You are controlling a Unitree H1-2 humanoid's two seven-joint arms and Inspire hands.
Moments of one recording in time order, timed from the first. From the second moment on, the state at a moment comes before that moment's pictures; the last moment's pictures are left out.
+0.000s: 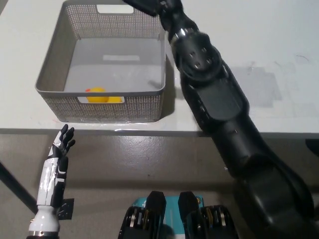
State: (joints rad) left_arm -0.06 0.11 0.07 0.09 0.15 -0.43 0.06; right_arm -1.10 0.12 0.05 0.71 -0.05 -0.09 -0.08
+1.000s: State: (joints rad) left_arm -0.05 0.13 0.07 0.12 0.14 -0.44 0.06; right_arm 0.02 -0.13 0.10 0.00 0.12 -0.23 0.10
